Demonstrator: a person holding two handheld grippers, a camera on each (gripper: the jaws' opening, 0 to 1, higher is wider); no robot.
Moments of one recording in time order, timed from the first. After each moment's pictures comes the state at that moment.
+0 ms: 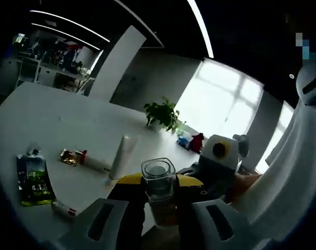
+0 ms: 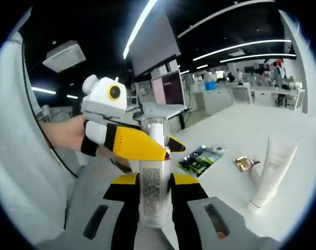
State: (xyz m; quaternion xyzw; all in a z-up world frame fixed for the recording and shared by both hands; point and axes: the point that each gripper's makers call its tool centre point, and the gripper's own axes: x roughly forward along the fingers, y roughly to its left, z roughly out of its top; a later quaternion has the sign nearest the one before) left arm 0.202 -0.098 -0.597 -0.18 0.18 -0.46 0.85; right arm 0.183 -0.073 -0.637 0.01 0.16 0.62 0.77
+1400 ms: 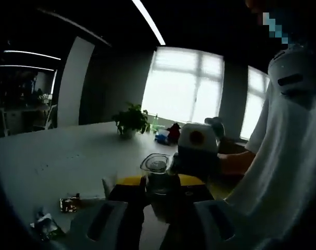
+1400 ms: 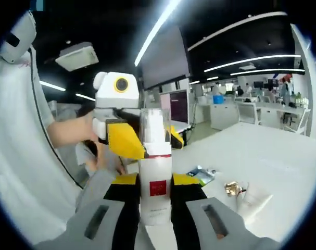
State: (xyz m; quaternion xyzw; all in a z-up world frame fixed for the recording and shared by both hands) left arm 0.228 -0.114 -0.540 -0.07 0.13 -0.50 0.85; right arm 0.221 -0.093 -0.587 -0.02 0.13 0.58 0.81
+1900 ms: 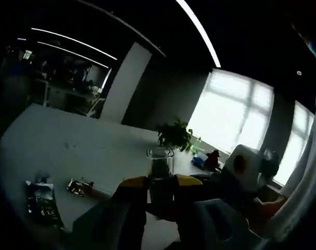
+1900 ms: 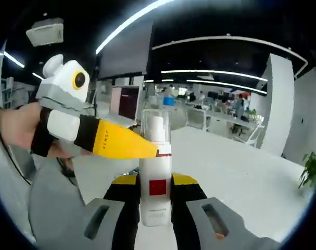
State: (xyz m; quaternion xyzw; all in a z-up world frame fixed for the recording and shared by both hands) left arm 0.263 -0.109 -0.544 -0.20 0.13 -0.32 0.92; right arm 0.270 -0.117 -0.583 -0.15 0.08 0.39 0.91
